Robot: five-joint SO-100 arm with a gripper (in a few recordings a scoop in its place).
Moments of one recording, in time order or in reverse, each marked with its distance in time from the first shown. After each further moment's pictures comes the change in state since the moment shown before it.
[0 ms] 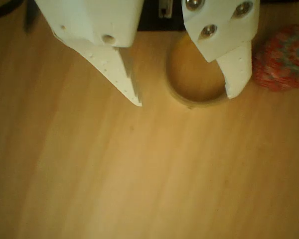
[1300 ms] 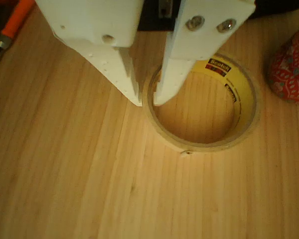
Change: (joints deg) arm -0.7 -6.6 6.9 0.9 11.9
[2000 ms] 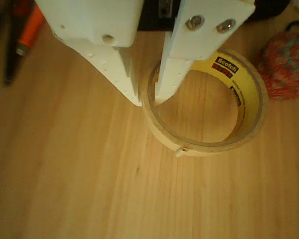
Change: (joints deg) arm 1.4 -0.2 -17.0 17.0 -1.3
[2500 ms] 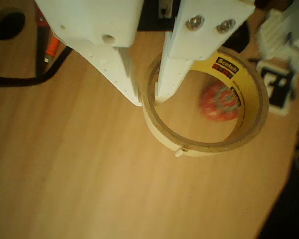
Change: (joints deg) arm -11.9 12.9 -18.1 18.7 2.6
